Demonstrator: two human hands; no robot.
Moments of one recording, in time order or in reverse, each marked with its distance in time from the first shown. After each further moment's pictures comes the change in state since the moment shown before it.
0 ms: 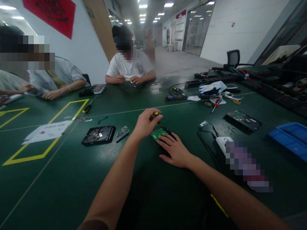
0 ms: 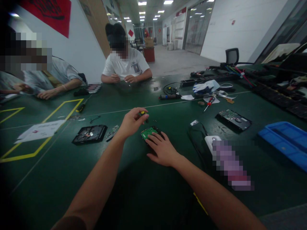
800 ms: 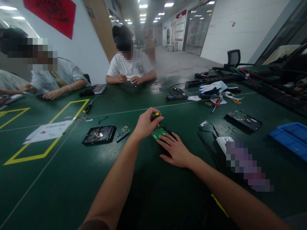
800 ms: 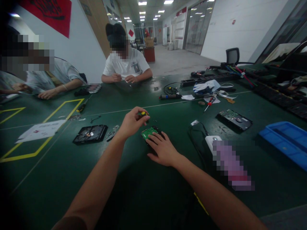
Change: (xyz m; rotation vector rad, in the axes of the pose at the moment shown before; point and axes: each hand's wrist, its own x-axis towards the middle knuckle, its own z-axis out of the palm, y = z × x) left_hand -0.002 0.008 -0.001 -0.107 -0.046 -0.121; right_hand 0.001 -0.002 -0.003 0.006 -0.011 0.014
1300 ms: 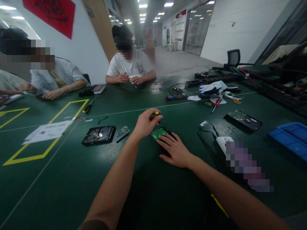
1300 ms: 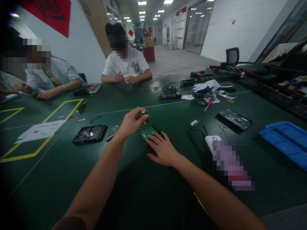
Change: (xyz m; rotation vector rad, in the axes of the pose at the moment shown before) left_hand 0.002 -0.008 0.000 0.020 0.007 0.033; right_hand 0.000 0.000 0.000 0.007 0.008 -0.003
